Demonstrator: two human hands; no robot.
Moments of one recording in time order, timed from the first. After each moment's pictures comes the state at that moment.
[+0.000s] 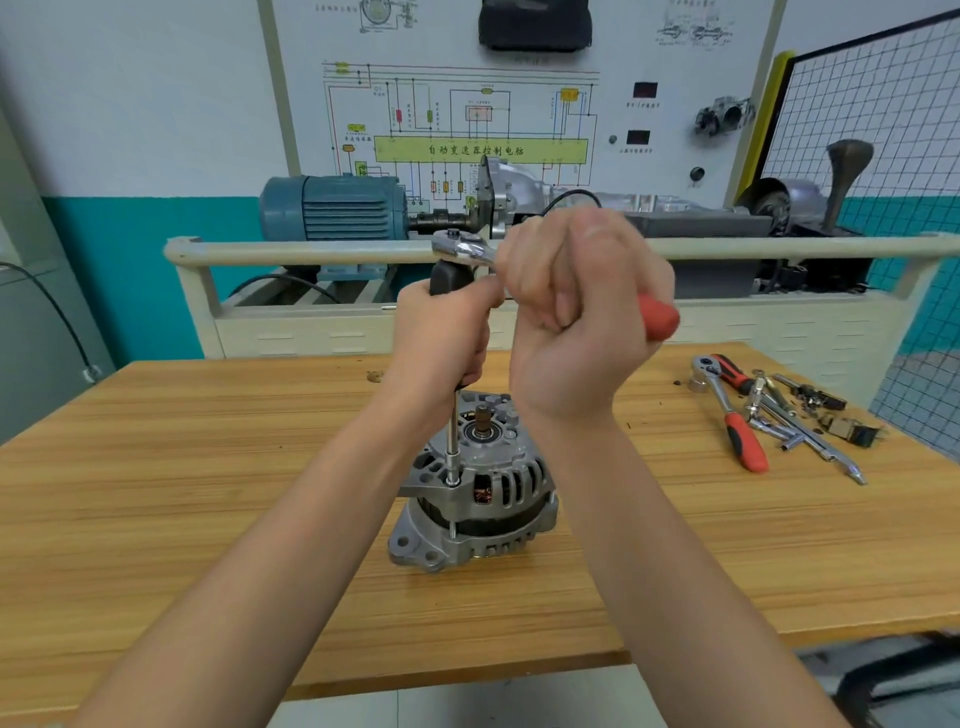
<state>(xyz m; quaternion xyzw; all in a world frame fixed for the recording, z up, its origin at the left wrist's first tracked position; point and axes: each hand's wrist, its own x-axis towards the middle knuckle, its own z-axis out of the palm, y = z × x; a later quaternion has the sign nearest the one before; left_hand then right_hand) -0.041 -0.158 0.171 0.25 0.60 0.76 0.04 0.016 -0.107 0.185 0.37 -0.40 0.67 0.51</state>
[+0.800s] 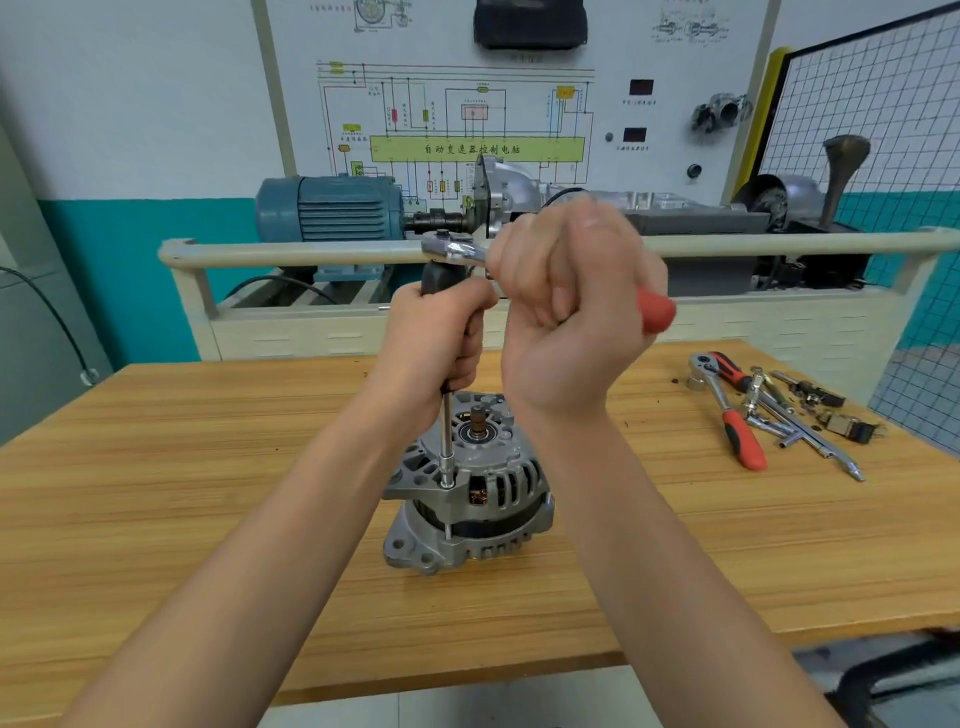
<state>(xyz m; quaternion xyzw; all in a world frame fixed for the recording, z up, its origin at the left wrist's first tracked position) -0.046 -0.162 0.168 0.30 0.59 0.75 0.08 0.015 -0.106 0.186 0.38 -0.38 0.69 0.50</state>
